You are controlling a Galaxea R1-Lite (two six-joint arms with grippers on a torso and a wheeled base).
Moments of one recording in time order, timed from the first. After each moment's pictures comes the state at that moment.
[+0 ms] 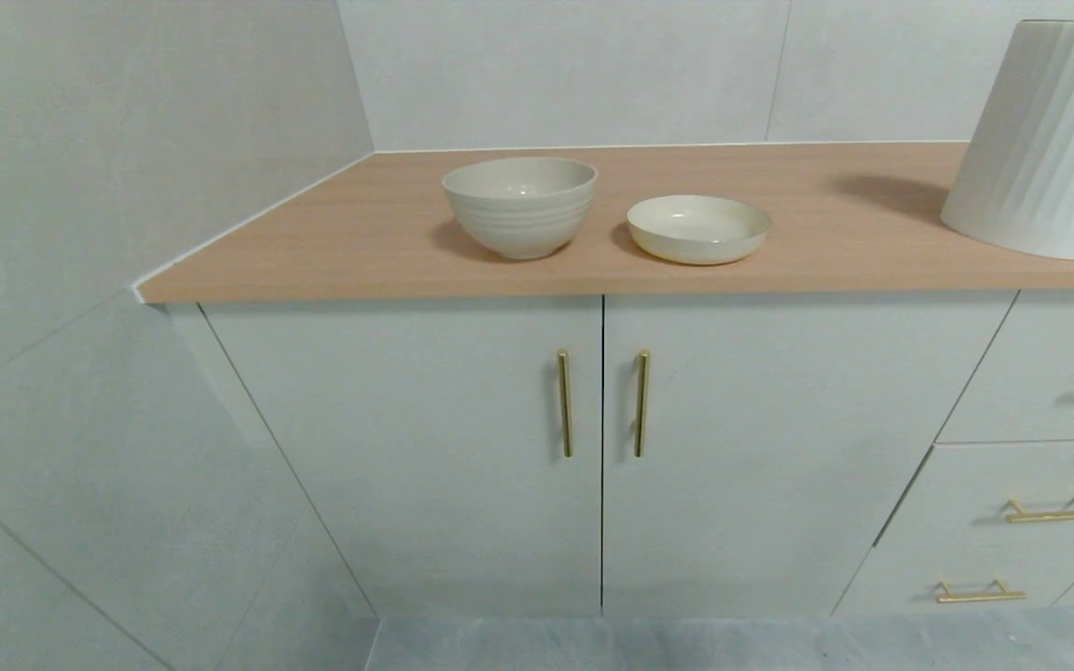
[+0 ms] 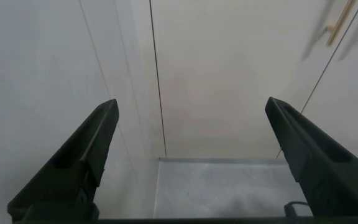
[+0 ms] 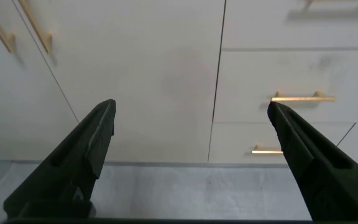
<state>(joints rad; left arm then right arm) -0.01 0.00 0.00 0.00 0.03 0.00 0.00 0.00 0.00 -0.01 0.02 0.01</state>
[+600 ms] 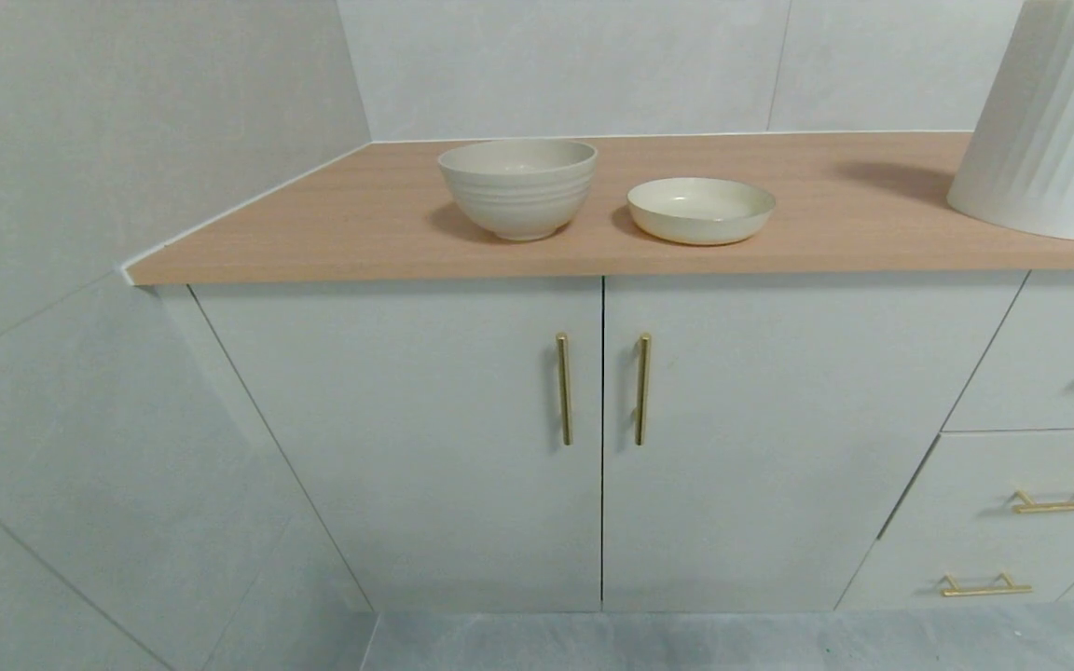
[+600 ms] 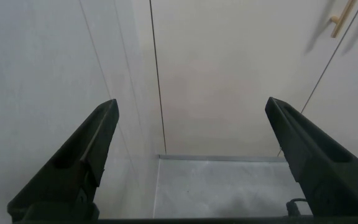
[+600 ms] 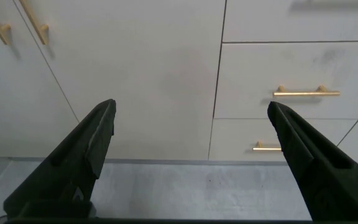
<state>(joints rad) -0.01 0.00 0.00 0.00 0.03 0.00 0.00 0.00 0.00 -0.01 0.02 0.01</state>
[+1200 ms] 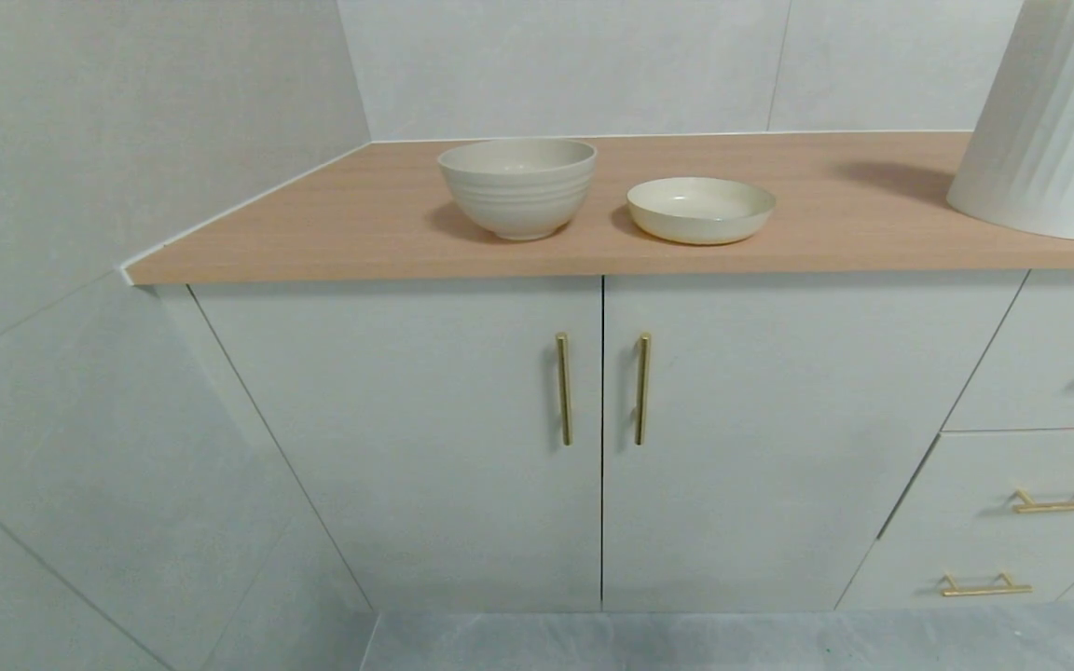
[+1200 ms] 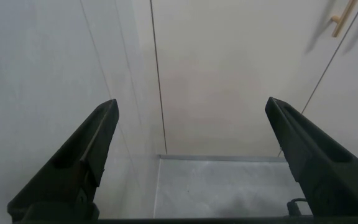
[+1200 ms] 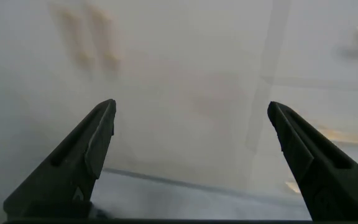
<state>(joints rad) -0.01 0.00 0.00 0.00 0.03 0.00 0.00 0.01 -0.11 -0.01 0.21 0.05</state>
